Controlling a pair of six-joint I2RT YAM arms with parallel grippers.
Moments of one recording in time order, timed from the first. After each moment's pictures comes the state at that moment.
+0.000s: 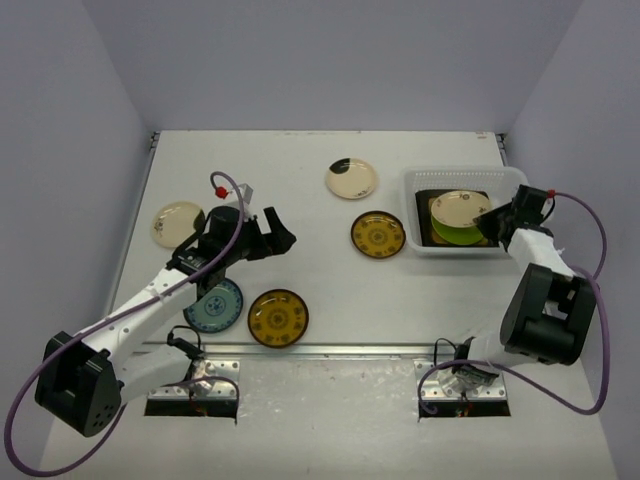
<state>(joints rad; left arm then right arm) -0.44 1.05 0.67 -0.17 0.05 -0.62 -0.37 1.46 0.80 -0.11 -0.10 0.84</state>
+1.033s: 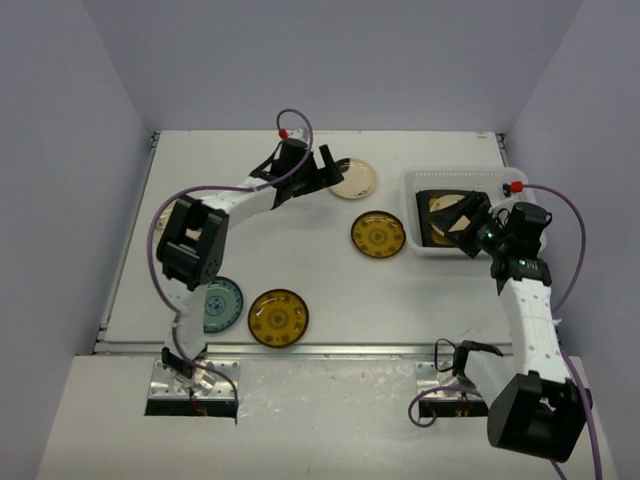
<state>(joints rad) -0.42 2.06 1.51 -0.03 0.08 -0.68 -0.25 0.94 0.64 -0.21 -0.62 0.65</state>
